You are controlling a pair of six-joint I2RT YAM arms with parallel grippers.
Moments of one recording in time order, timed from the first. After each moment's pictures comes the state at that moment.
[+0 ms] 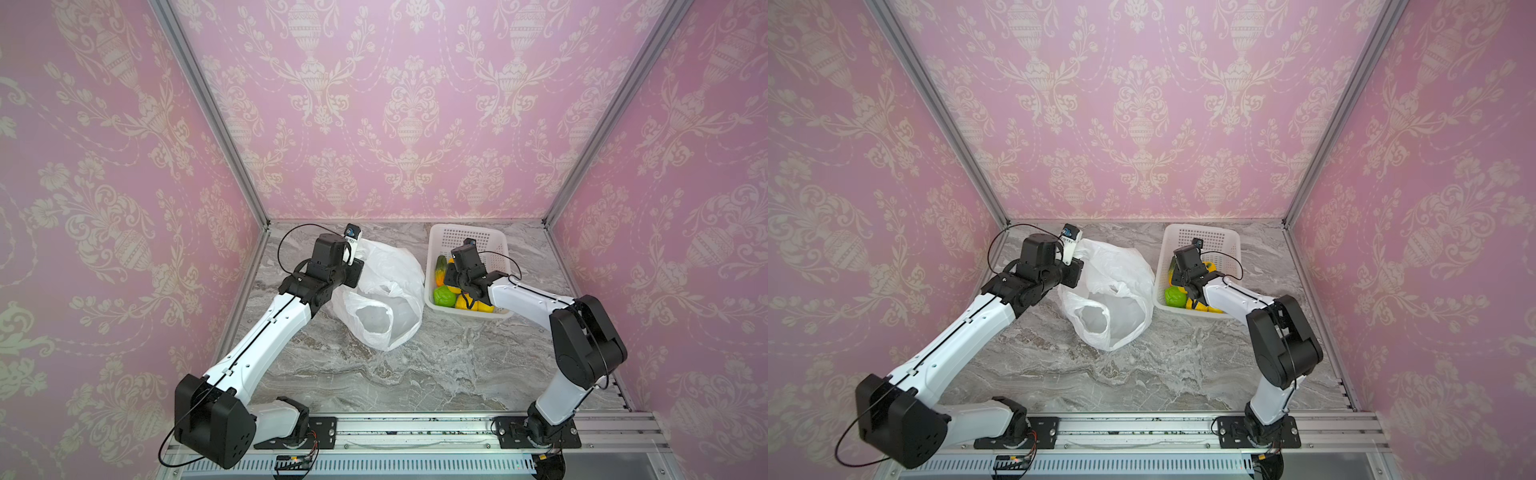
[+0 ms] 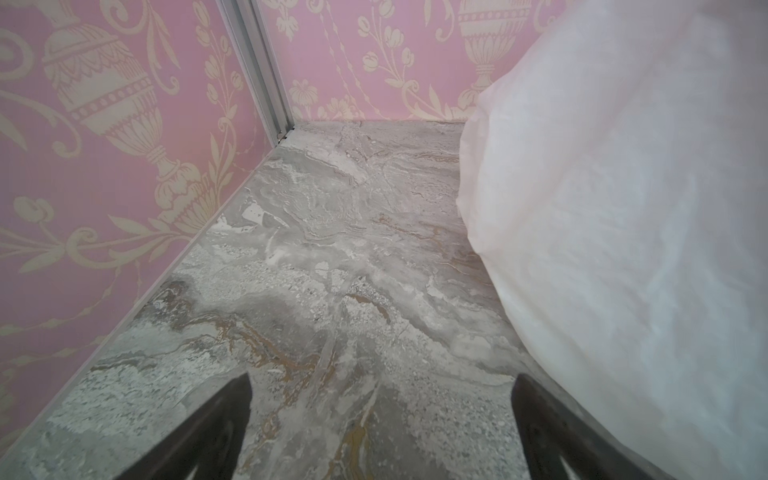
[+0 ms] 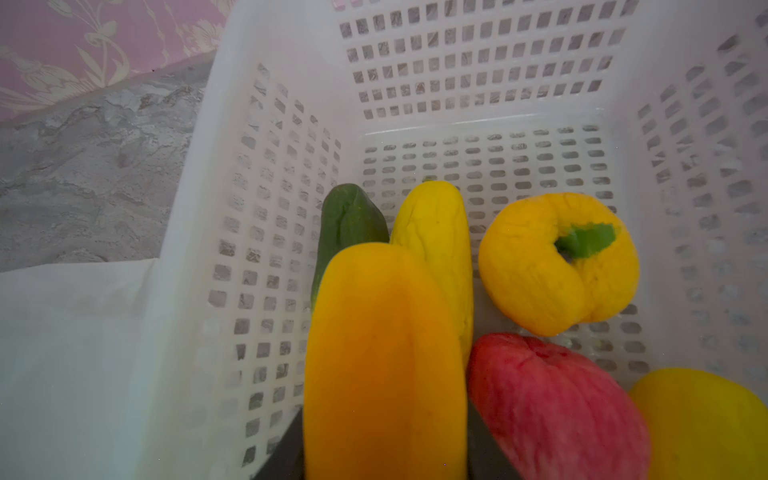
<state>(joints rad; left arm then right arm) -0.37 1.28 1.13 -0.46 -0.08 0.07 0.48 1.60 1.02 -0.09 0.36 0.55</state>
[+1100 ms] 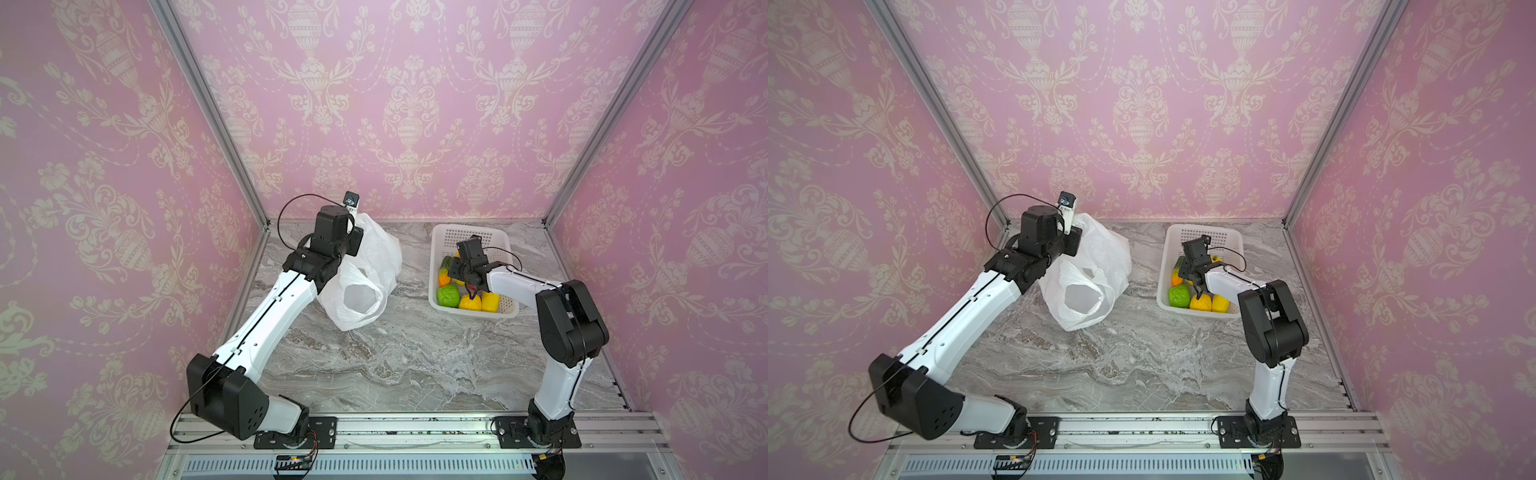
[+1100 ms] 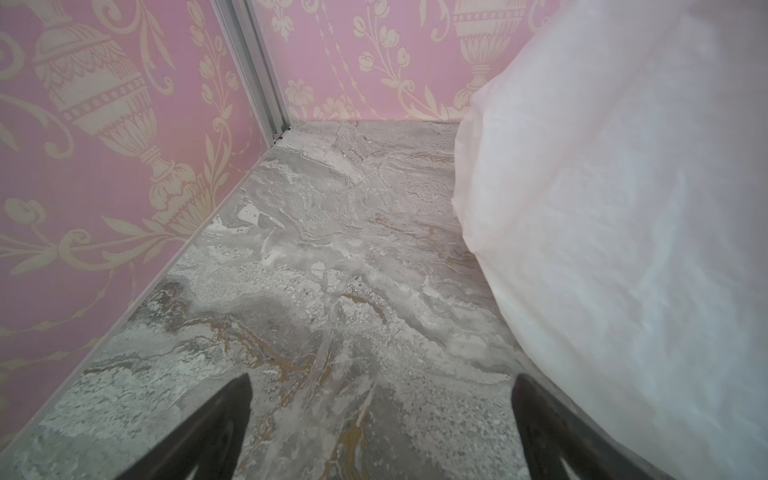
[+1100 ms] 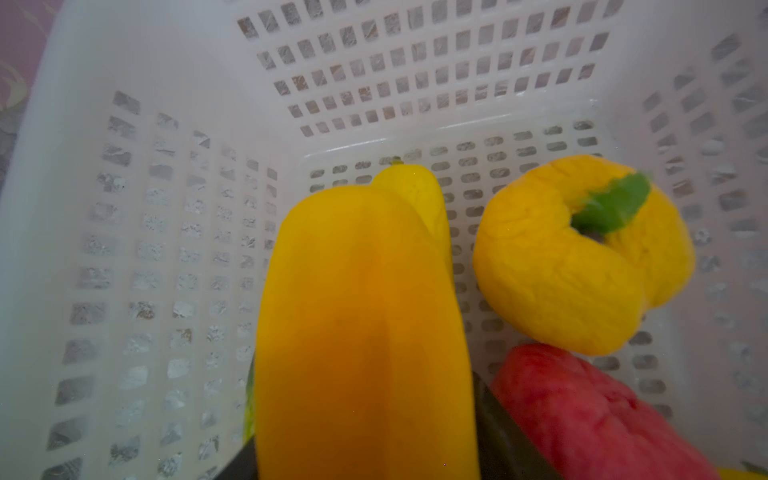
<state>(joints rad) -0.37 1.48 1.45 -0.40 -0.29 0.15 0.32 1.88 1.21 -0.19 0.22 0.55</state>
